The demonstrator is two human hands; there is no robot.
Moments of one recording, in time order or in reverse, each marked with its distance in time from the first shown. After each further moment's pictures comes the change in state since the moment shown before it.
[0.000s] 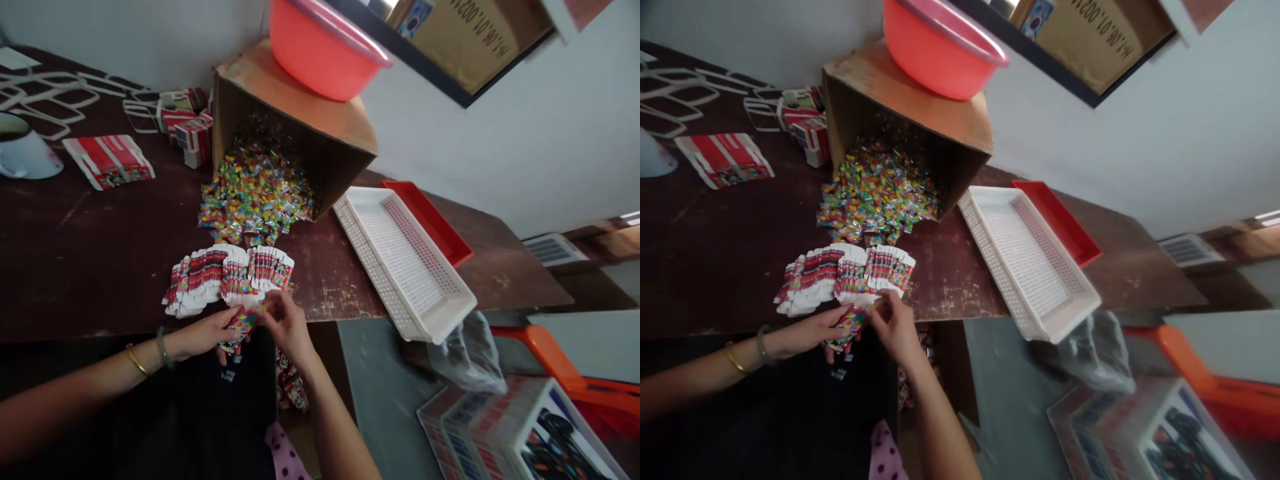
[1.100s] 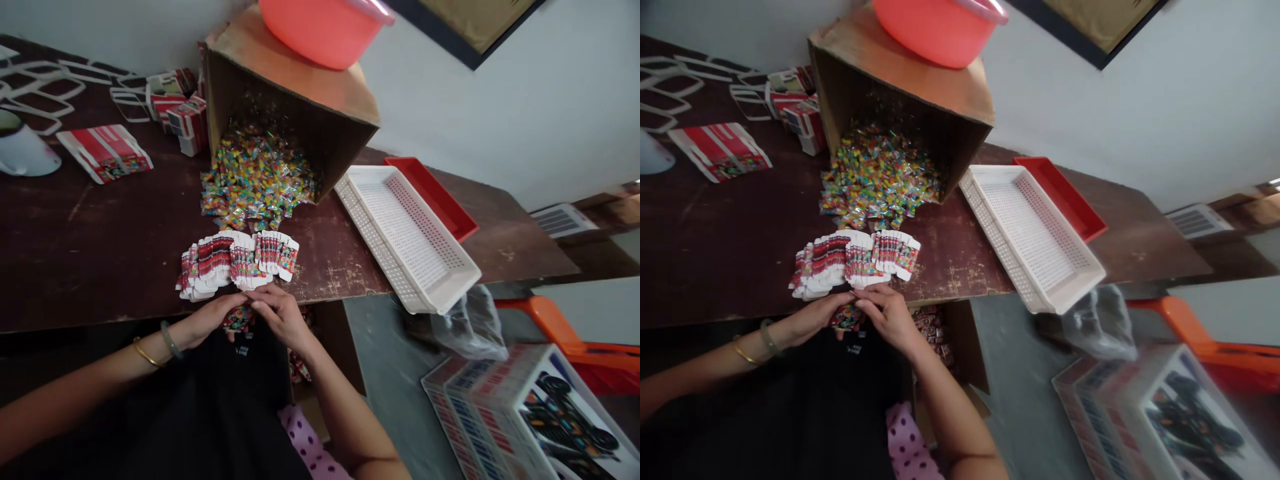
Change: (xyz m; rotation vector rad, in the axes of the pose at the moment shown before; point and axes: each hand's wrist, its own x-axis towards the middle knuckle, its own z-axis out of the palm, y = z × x) left_hand -0.015 0.002 0.004 -0.079 0.153 0.013; right_hand -0.009 -0.033 0.029 0.089 -0.132 -0.107
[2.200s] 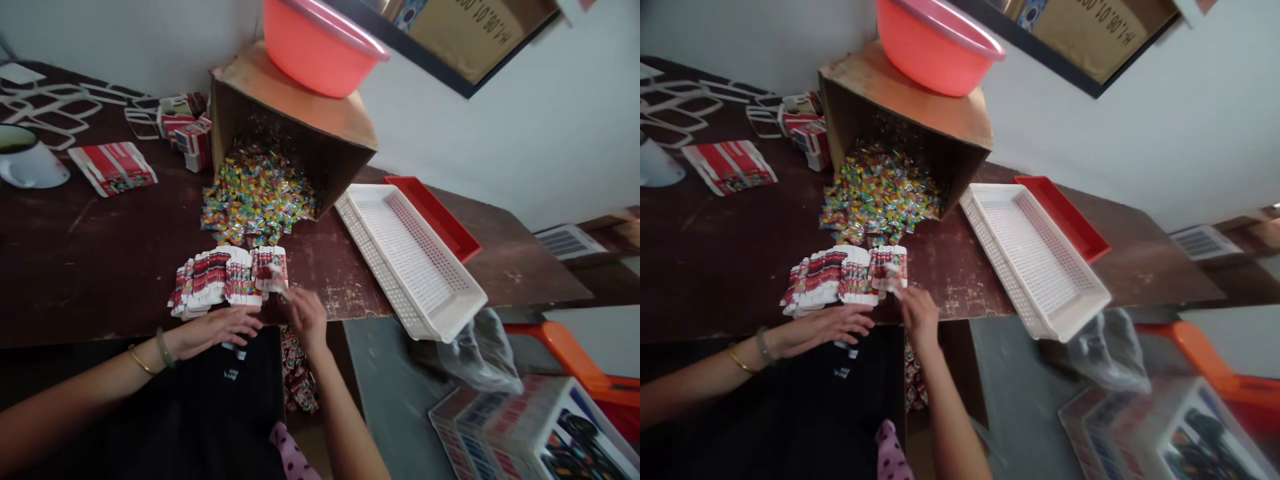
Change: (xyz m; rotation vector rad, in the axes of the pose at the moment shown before) left_hand 0.015 0.007 -0.005 -0.221 -0.228 0.001; right_hand -0.003 0.058 -0.051 -0.640 0.262 -0.269
